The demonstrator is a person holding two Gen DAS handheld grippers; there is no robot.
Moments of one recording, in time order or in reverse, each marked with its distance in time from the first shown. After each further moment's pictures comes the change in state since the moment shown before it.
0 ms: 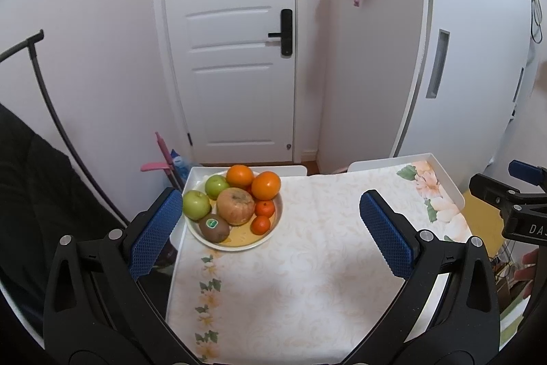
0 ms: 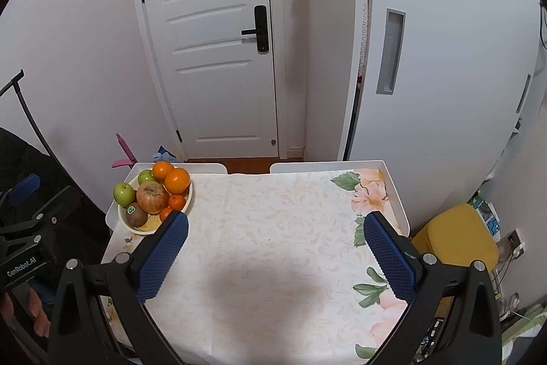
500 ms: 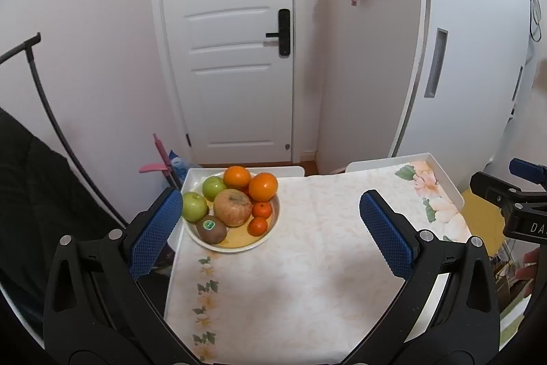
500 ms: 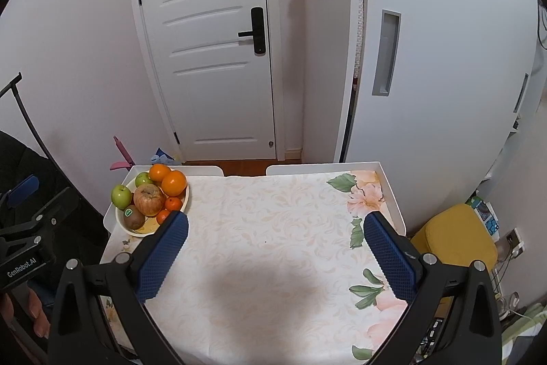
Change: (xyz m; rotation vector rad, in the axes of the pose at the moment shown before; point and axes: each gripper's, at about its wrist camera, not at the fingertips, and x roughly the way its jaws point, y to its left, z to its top) left arm -0.001 -0.001 0.001 0.008 0.002 -0.007; right arm 0.001 -0.003 0.002 0.007 -0.004 -0.009
